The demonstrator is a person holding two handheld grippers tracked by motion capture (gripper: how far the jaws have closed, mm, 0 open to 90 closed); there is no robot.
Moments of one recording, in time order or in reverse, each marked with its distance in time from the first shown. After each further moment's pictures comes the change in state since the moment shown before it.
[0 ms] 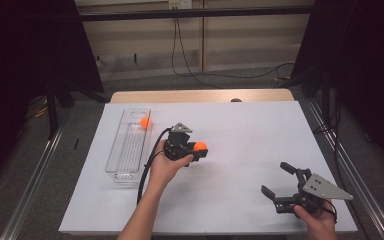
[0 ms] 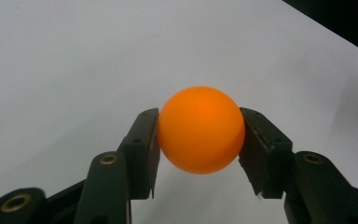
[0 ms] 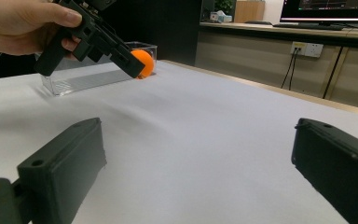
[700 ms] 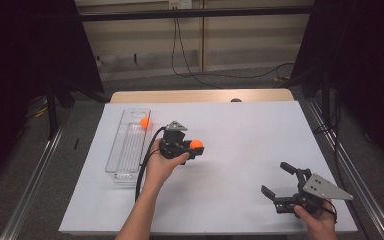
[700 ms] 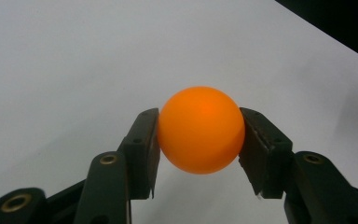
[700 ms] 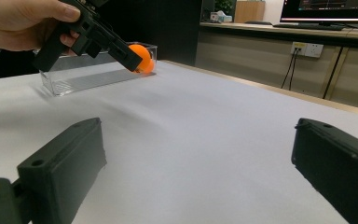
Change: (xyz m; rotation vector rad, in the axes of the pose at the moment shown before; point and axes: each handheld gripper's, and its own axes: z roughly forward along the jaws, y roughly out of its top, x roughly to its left) left arm 0.007 0.000 -0.010 -0.018 0.012 -0.021; right arm 0.000 0.000 0.000 -0.001 0.001 -0.005
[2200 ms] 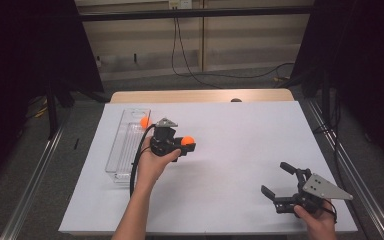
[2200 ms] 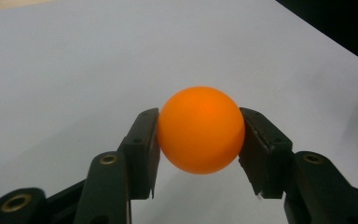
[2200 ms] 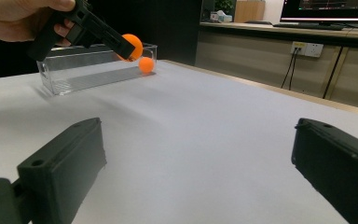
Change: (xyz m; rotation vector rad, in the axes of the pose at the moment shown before) left arm 0.013 0.002 -0.020 -0.011 0.042 -0.029; right arm 0.000 0.000 0.000 0.003 0.001 0.001
